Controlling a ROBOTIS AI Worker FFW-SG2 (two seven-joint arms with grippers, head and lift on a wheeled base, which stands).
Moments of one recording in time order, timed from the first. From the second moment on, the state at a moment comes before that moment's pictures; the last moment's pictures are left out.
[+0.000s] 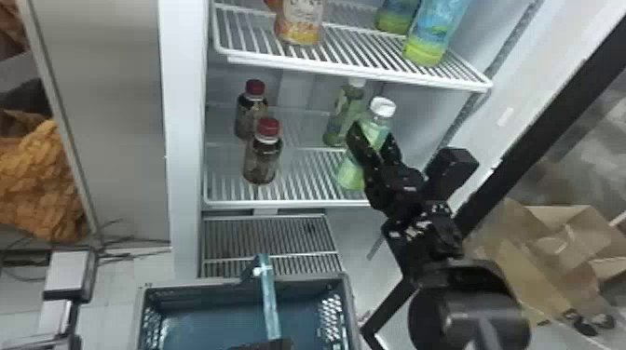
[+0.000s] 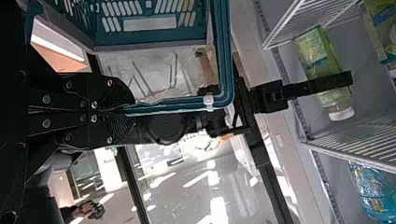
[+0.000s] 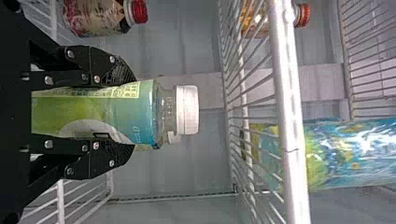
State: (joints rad) left arm 0.23 0.20 -0.03 -2.12 1.46 1.38 -0.21; right arm 0.15 -0.11 -0.16 -1.99 -0.22 0.19 0.14
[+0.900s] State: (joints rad) left arm 0.23 0.21 -0.03 -2.12 1.45 1.38 -0.21; right arm 0.38 -0.11 -0.22 -2.36 -0.29 0.43 0.20
